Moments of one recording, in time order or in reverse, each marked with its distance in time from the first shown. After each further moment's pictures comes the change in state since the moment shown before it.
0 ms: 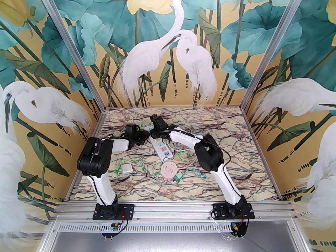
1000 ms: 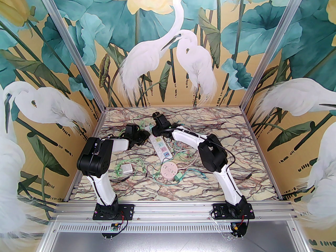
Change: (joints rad) left arm 0.000 0.000 0.005 -0.007 0.006 0.000; right arm -0.007 -0.072 -0.051 0.021 0.020 0.019
